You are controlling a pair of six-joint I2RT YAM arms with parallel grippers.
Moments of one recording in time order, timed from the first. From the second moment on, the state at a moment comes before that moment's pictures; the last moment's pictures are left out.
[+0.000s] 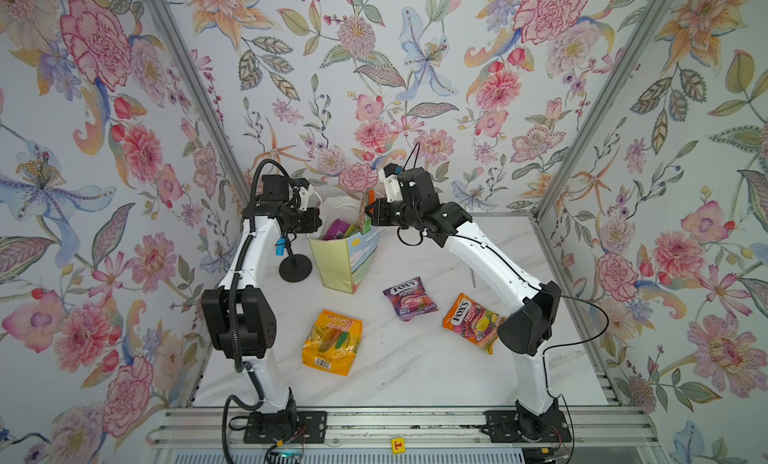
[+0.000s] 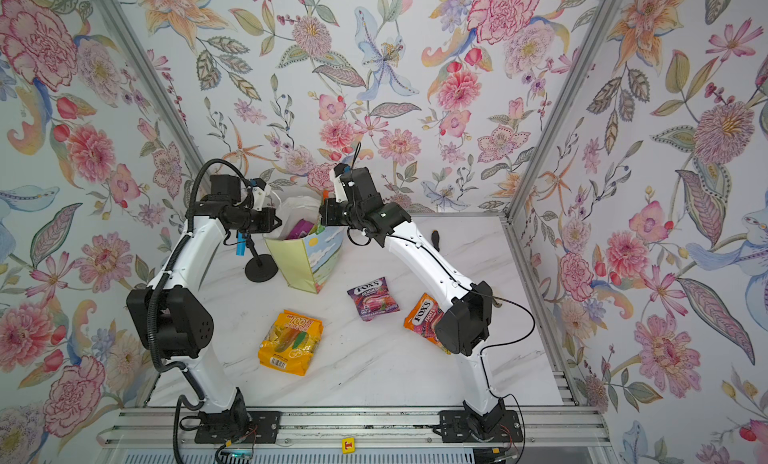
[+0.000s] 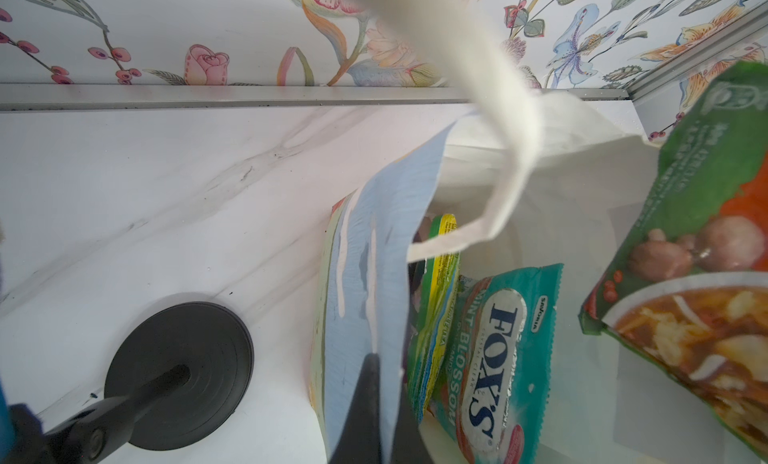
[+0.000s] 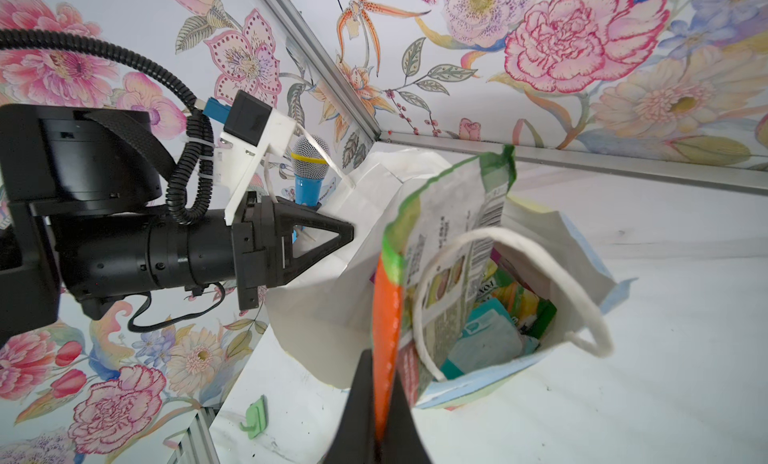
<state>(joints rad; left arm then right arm) 0.02 1.86 1.83 -0.84 0.43 0.01 0.73 2.09 2.27 -0.62 -0.22 0.51</state>
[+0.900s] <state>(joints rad) 0.02 1.86 1.83 -0.84 0.43 0.01 0.73 2.14 2.40 -0.64 -0.19 0.50</state>
